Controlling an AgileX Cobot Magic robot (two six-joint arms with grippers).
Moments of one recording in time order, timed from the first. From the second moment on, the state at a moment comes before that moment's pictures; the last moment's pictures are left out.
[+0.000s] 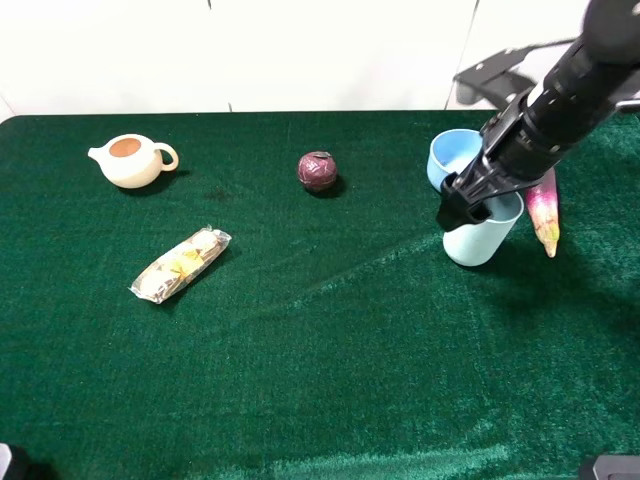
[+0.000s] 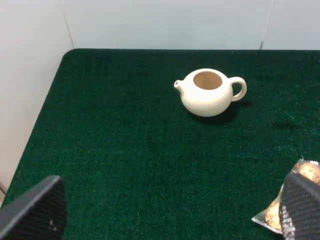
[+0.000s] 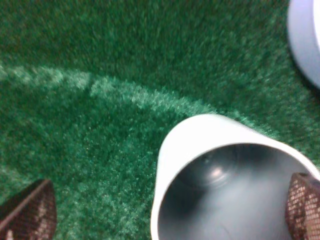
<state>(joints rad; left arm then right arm) -0.01 0.00 -0.50 0.10 0.88 -0.07 0.35 1.59 -0.93 0.11 0.70 -0.37</state>
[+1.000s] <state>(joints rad) -0.01 0.00 -0.50 0.10 0.88 -0.07 0.35 0.75 -0.88 0.12 0.98 -0.23</state>
